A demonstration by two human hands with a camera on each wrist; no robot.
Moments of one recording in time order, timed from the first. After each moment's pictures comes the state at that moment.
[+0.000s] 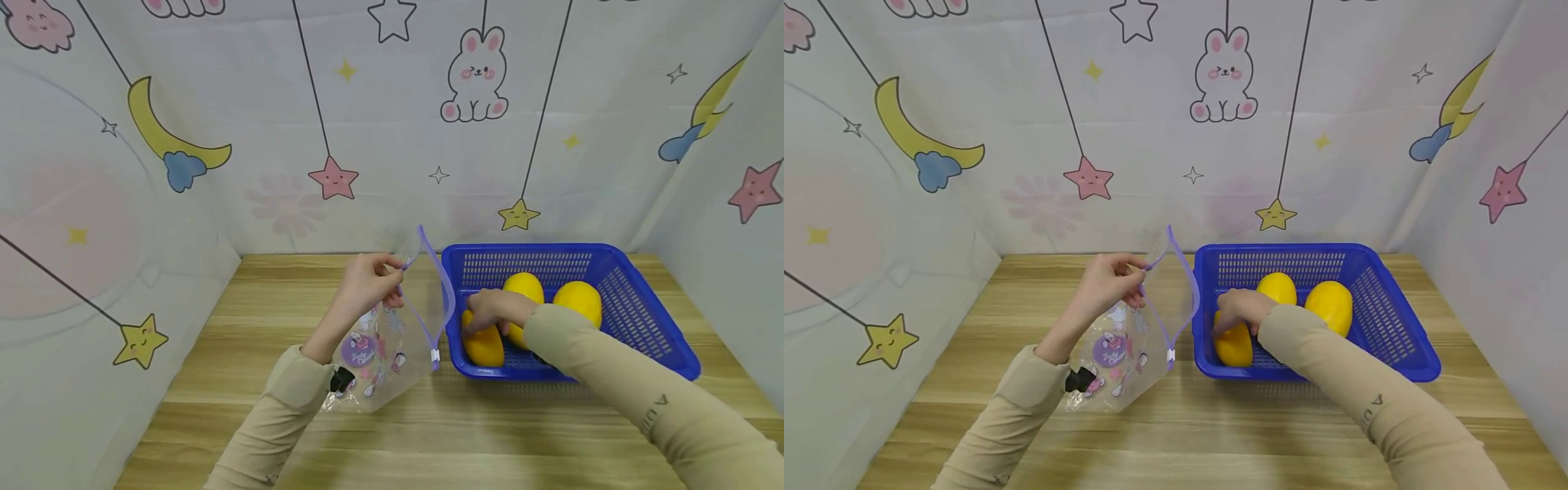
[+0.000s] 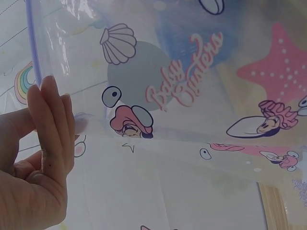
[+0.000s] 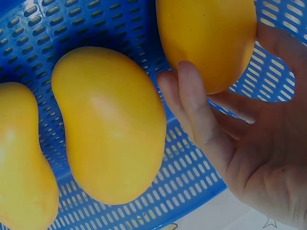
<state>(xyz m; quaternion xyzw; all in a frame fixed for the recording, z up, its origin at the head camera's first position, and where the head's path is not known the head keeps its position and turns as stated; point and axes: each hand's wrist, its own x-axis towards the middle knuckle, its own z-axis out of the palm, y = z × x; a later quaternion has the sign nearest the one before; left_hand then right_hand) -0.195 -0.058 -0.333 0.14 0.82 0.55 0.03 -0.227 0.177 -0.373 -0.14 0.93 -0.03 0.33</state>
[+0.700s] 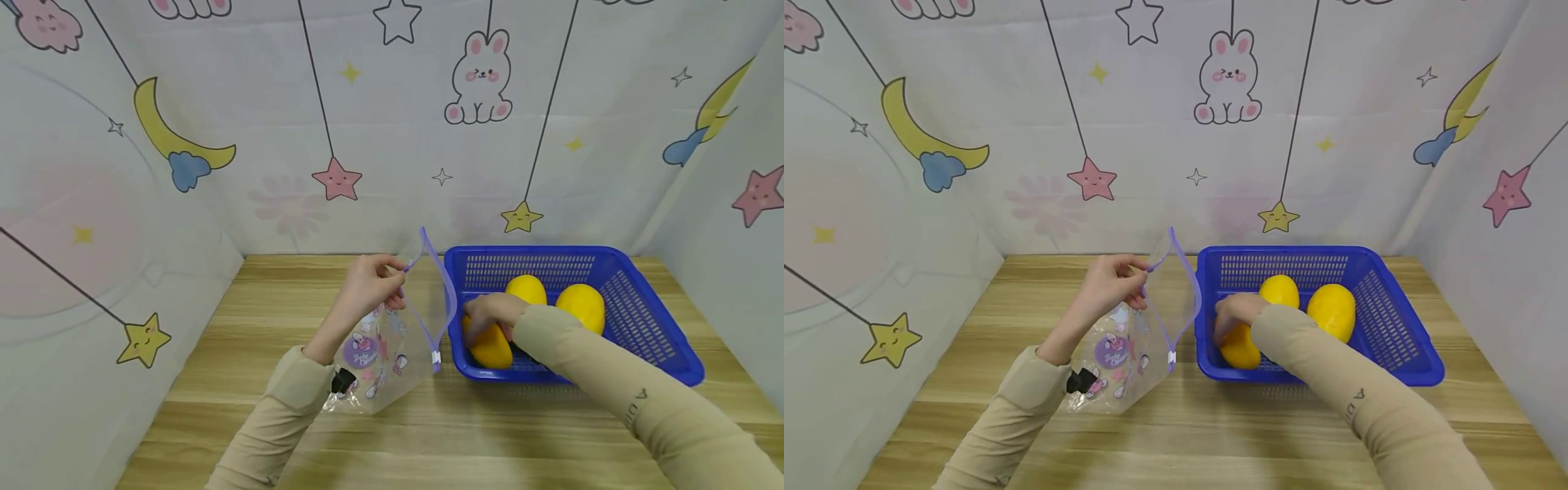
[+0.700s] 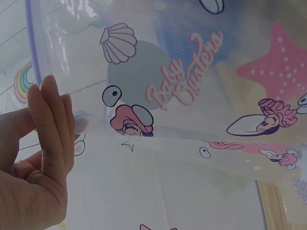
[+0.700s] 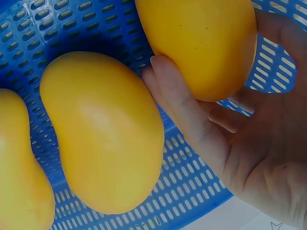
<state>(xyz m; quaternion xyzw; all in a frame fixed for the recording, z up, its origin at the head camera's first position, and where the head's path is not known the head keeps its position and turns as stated) -0.194 -0.061 -0.333 0.13 0.82 0.56 0.03 -0.232 0.170 -0.380 -0.09 0.92 -0.07 0.39</state>
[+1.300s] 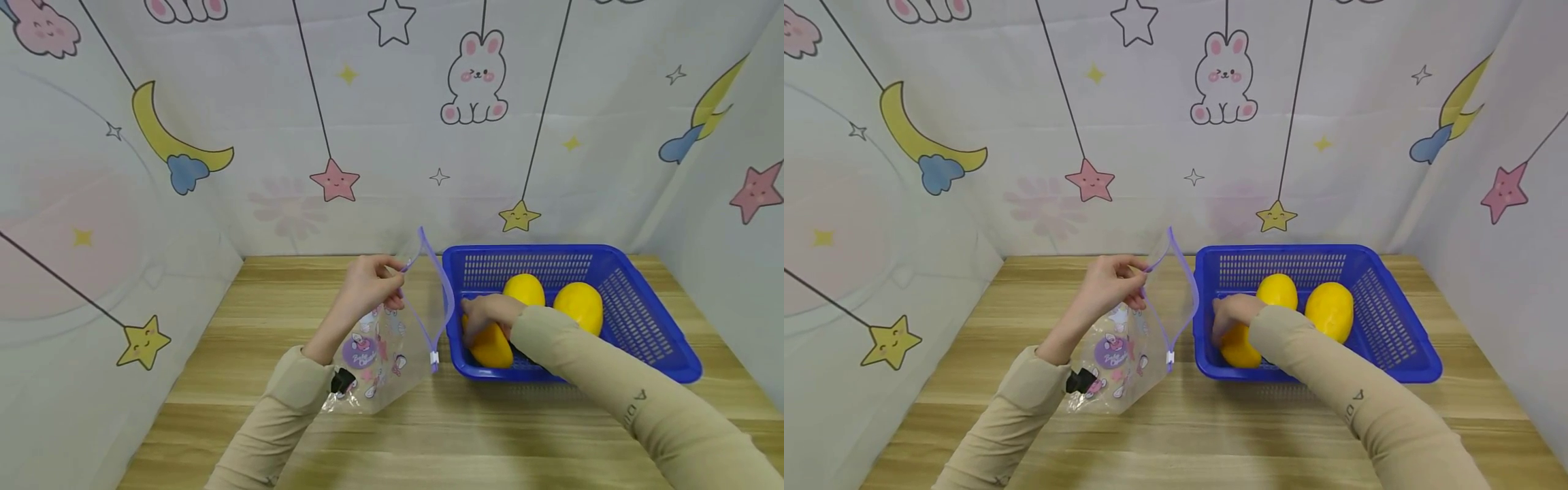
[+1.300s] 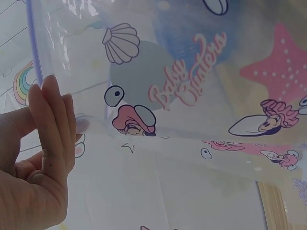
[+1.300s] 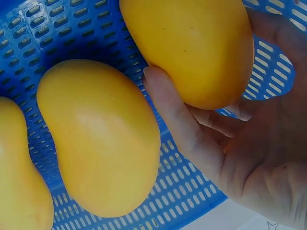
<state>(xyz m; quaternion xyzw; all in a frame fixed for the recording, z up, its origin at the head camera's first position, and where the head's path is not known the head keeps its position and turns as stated) -0.194 -0.058 -0.332 0.14 0.83 0.55 0.04 -0.225 0.172 -0.378 -0.06 0.91 -0.12 0.39</state>
